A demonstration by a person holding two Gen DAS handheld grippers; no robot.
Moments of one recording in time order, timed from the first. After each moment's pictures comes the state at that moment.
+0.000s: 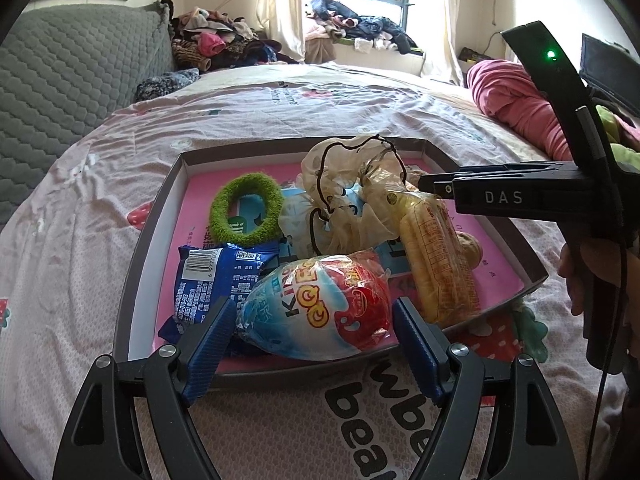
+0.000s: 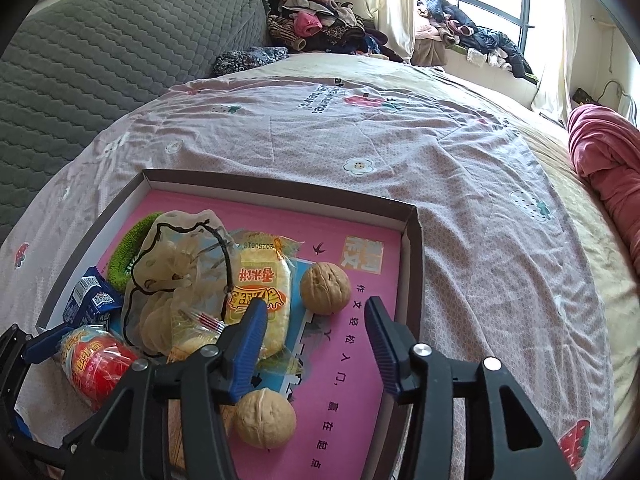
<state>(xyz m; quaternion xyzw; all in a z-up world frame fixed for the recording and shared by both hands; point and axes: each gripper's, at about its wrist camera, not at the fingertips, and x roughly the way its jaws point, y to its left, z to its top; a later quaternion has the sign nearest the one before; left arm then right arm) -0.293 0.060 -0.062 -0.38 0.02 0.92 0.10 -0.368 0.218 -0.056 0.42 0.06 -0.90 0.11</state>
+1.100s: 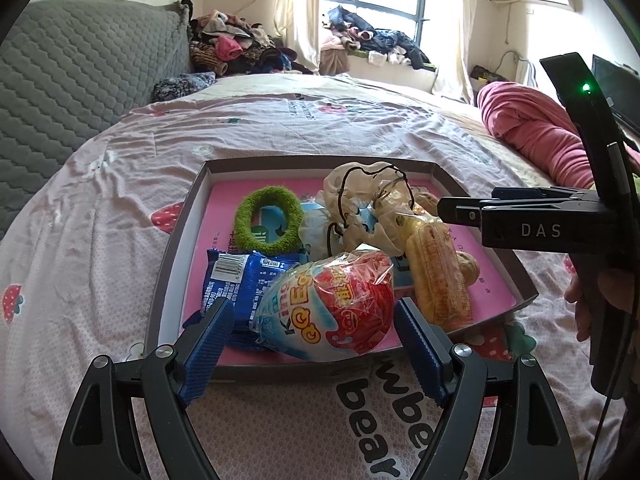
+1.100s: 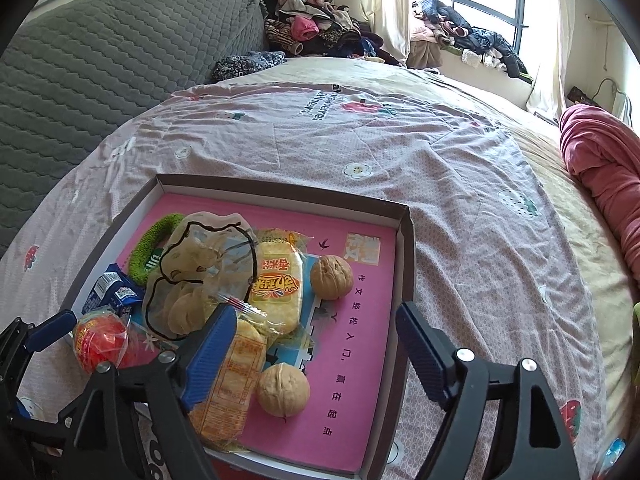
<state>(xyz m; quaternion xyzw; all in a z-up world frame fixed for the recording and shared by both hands) -0.285 0.044 -0.047 -0.36 -0.01 0.93 0.08 -0.346 0.216 -0.037 0.41 0.06 -0.90 0.11</state>
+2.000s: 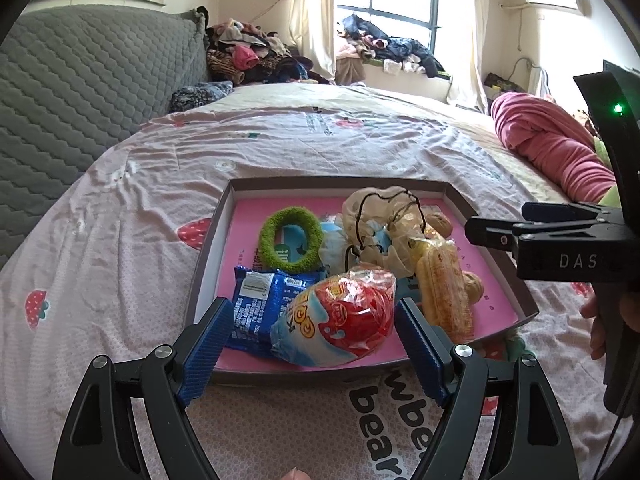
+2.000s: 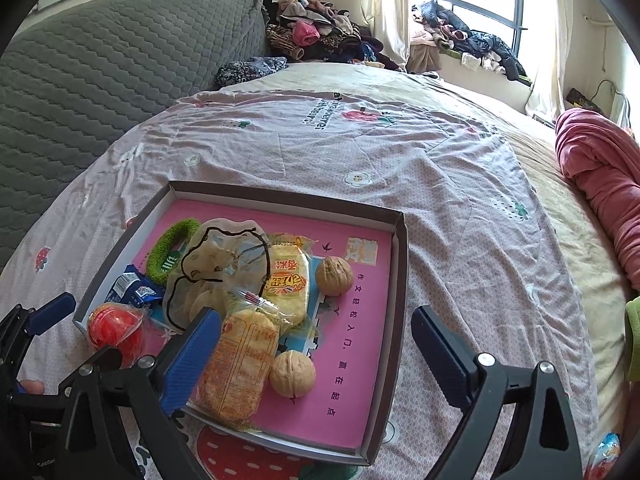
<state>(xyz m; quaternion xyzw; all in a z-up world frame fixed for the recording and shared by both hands) -0.276 0.040 -0.024 -0.35 -0.01 0.94 0.05 -0.331 0.216 -0.017 0.41 0.06 -0.90 0.11</state>
